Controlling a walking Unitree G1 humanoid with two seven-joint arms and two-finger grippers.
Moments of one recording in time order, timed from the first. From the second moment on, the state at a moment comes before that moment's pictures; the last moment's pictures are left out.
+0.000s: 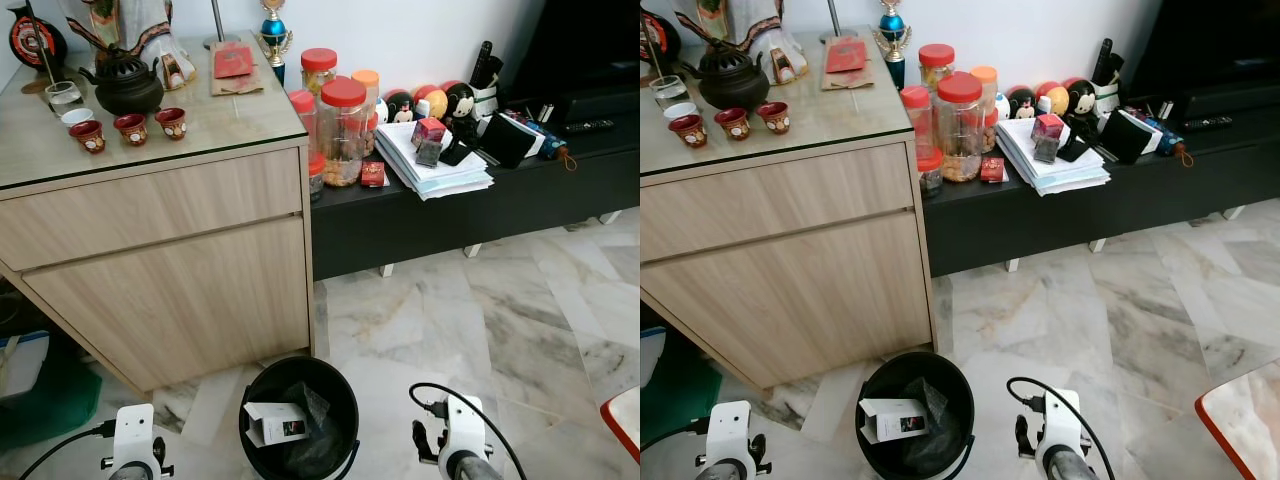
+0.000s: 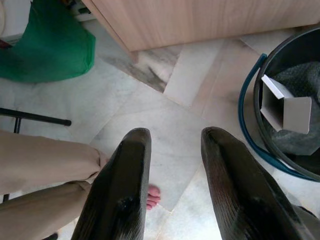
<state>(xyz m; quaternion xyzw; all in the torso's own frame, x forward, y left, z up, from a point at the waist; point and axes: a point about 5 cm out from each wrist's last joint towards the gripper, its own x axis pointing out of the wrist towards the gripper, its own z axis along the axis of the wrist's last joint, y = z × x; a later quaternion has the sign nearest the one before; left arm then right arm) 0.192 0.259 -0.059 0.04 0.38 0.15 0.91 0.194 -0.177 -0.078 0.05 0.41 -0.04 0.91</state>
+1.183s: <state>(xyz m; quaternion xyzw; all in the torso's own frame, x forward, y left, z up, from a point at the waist) 0.197 0.259 -0.057 0.03 0.37 0.14 0.92 0.184 -0.152 -0.085 0.08 0.43 0.00 0.90</state>
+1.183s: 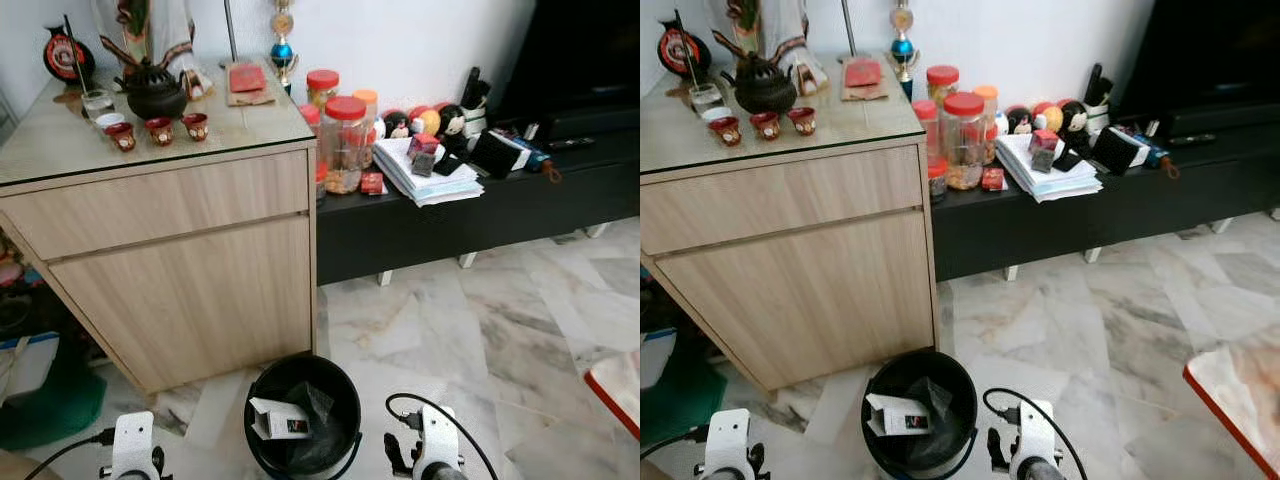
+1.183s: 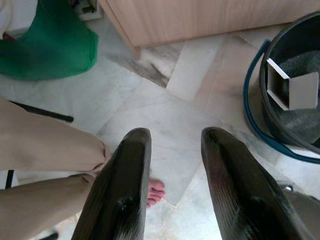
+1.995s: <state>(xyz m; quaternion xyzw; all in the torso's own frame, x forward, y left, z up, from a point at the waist) 0.183 0.261 -0.064 0.02 0.39 0.16 0.91 0.189 -0.146 -0.082 0.08 0.43 0.01 0.90</state>
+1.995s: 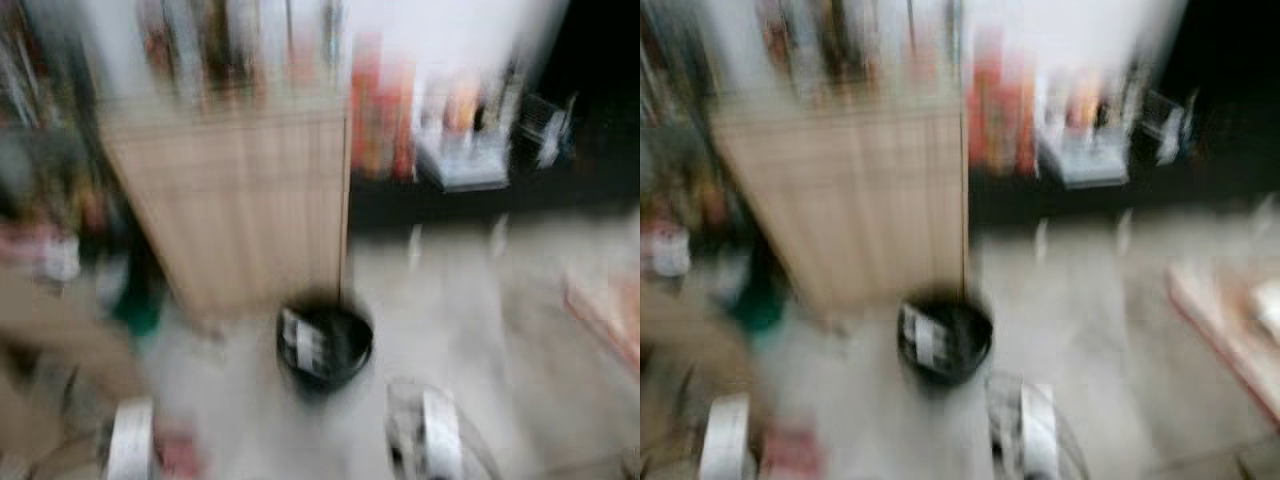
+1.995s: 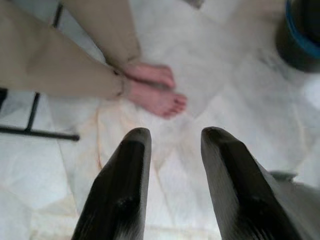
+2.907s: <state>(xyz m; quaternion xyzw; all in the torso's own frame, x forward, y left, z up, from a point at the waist) 0.199 0.225 -0.065 0.03 0.37 0.10 0.92 0.189 -0.162 -0.080 0.07 0.41 0.02 0.91</state>
